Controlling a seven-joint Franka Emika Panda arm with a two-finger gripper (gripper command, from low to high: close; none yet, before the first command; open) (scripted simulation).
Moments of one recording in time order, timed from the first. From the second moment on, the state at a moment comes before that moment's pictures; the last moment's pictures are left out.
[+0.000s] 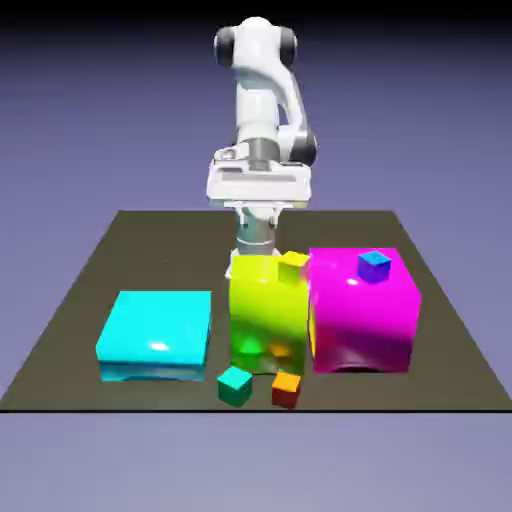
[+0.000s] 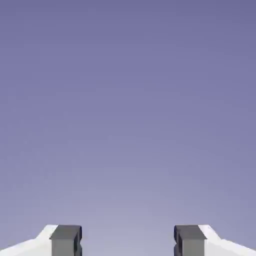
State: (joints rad) arm 0.01 -0.53 -0.01 -2.77 0.01 2.99 0.75
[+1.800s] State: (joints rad) arm 0.07 0.57 -0.07 -1.64 0.22 1.38 0.84
